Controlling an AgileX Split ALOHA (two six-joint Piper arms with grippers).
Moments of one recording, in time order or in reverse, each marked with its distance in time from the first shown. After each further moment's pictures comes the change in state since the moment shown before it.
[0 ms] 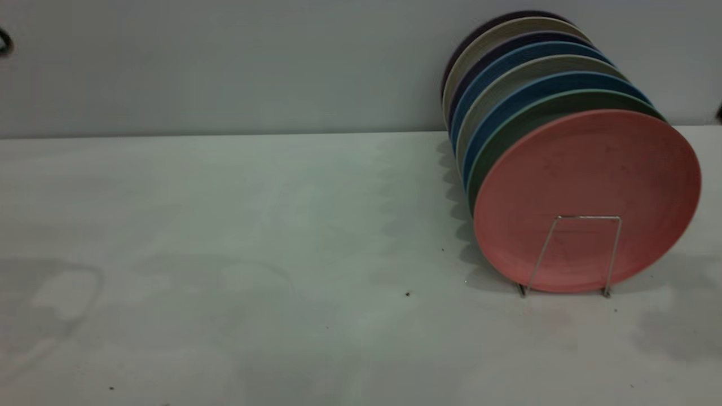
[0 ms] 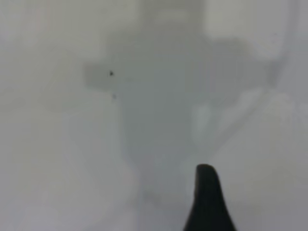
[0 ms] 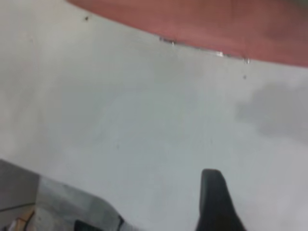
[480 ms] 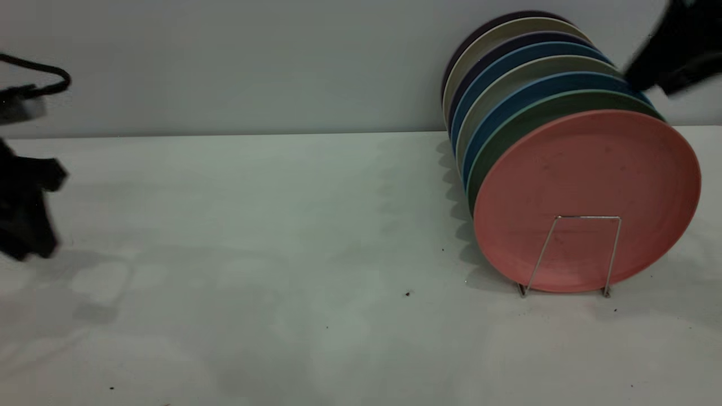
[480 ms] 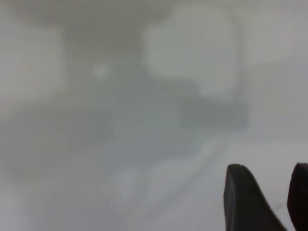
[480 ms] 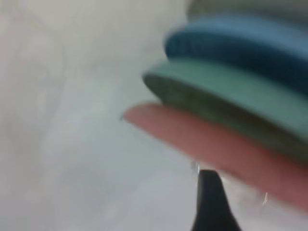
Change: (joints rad) left arm -0.001 0.175 0.037 -0.293 -0.231 0.239; right arm 0.026 0.116 0.000 0.320 -0.243 -0.370
